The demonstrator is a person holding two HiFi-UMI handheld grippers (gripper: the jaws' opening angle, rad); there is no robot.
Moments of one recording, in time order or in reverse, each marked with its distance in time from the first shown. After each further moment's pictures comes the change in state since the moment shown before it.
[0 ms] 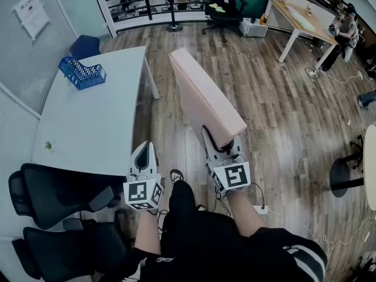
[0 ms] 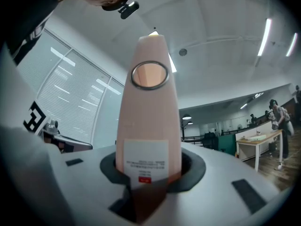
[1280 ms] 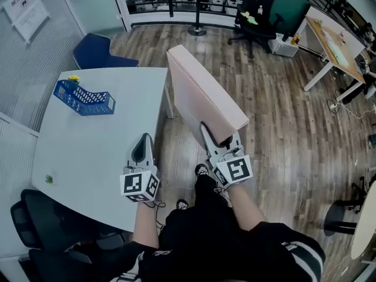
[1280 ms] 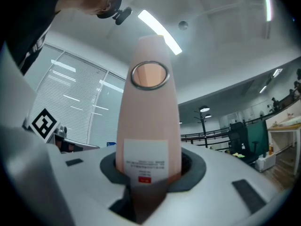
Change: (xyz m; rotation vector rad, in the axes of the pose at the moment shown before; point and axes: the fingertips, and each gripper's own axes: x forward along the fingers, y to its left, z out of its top) left arm 0.339 0.257 0.008 -0.090 0.011 0.143; right arm 0.428 -0.061 -0.099 0.085 0.015 0.212
